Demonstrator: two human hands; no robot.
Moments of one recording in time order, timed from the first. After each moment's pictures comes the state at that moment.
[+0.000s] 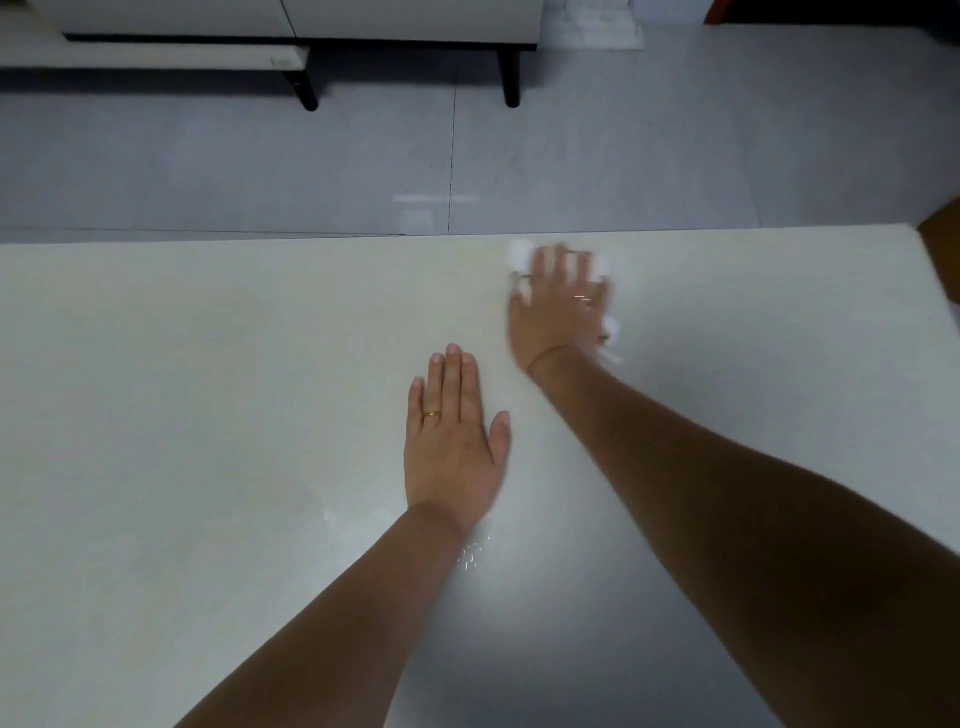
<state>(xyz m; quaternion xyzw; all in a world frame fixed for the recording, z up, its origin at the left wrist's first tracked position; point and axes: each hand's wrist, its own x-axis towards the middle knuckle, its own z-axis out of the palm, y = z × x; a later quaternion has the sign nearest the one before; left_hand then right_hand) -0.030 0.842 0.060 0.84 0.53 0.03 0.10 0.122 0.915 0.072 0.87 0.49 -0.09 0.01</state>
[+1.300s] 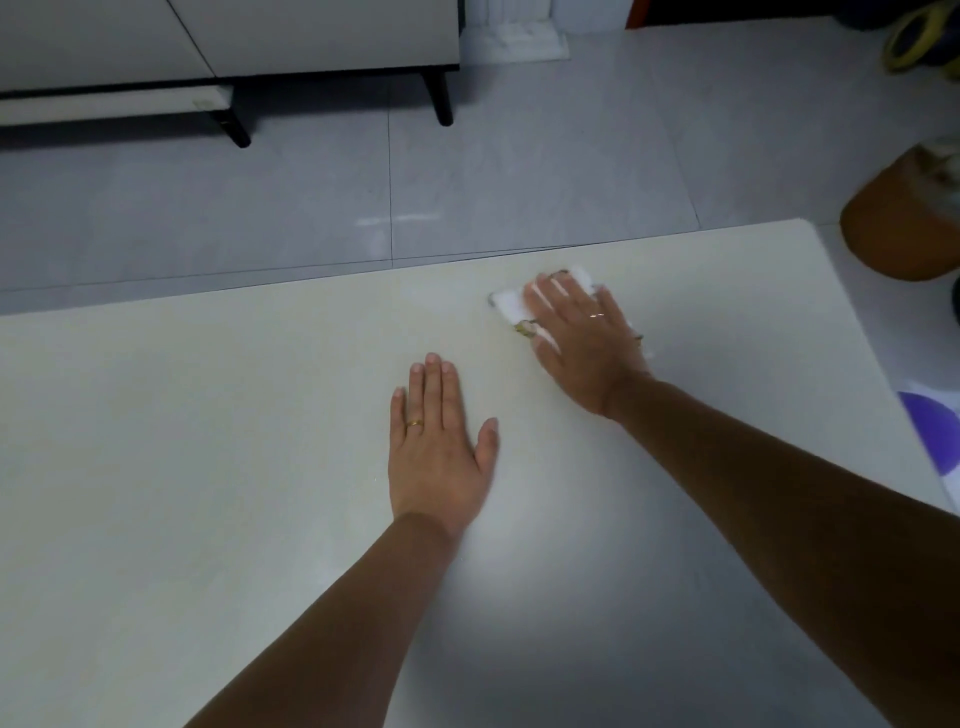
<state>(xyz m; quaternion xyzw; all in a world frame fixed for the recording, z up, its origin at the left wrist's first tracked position) 0.038 0.840 0.060 0.86 0.51 0.02 0.10 0.252 0.842 0.069 0.77 0.64 -0.04 0.00</state>
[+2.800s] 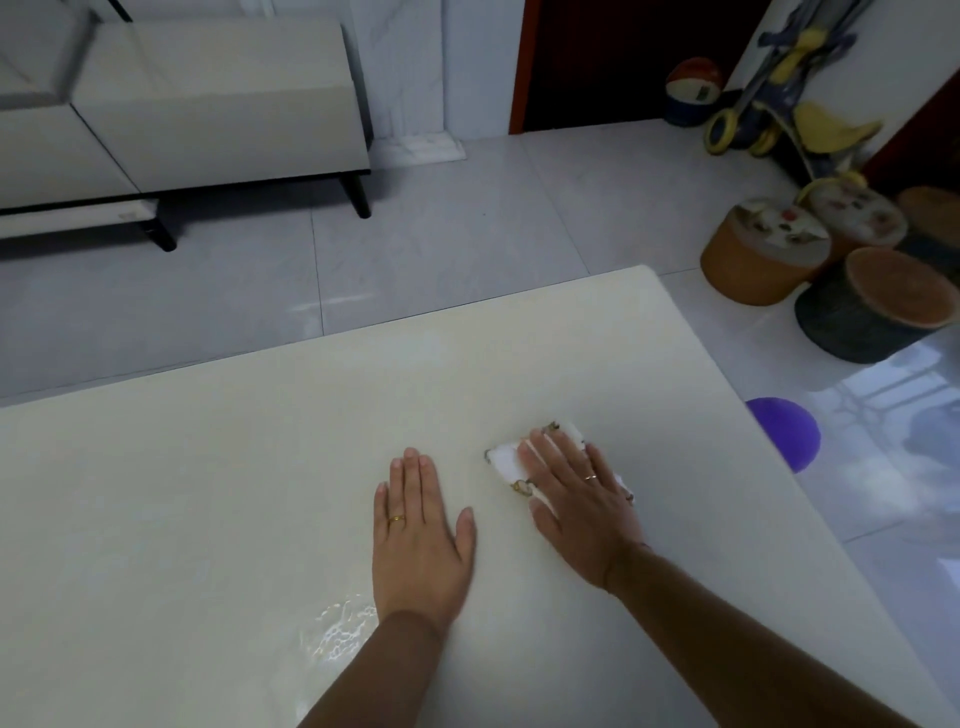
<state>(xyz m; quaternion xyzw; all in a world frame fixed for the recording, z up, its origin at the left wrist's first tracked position) 0.046 0.766 0.065 0.88 0.45 0.05 0.13 0.221 0.669 0.079 0.81 0.58 -0.07 0.01</state>
